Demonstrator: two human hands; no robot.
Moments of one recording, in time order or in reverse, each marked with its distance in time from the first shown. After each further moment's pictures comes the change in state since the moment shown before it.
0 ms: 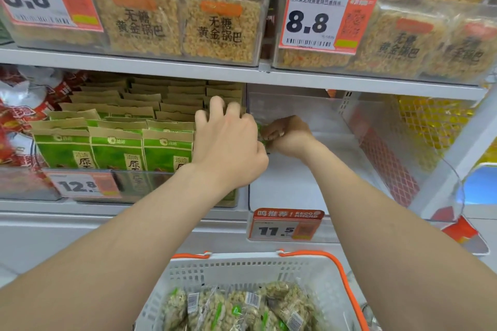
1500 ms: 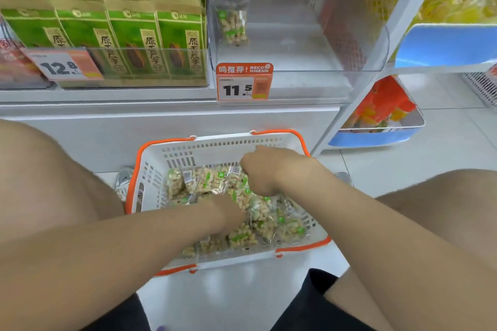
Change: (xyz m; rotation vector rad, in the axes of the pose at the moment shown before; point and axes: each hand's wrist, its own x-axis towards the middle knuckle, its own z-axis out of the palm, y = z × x) left_hand -0.274 0.073 0.148 0.228 -1.168 0.768; right_hand -0.304 0.055 0.039 -0.814 -0.697 -0.175
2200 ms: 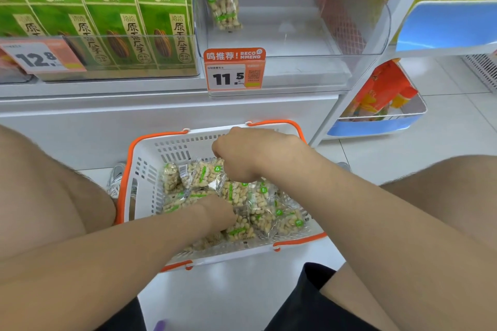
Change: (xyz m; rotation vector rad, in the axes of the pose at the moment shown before) left_hand 0.021 -0.004 0.030 0.177 -0.067 0.016; right_hand 0.008 -0.013 -0.020 -0.019 0.090 -0.110
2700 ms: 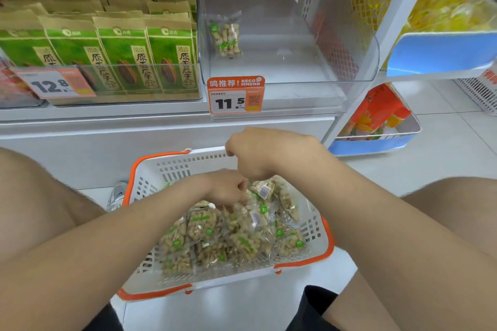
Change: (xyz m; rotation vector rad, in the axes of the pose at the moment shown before) left_hand -0.046 -0.065 -0.077 -1.061 0.262 -0.084; right_hand -0.005 0.022 -0.027 0.037 0.016 0.067
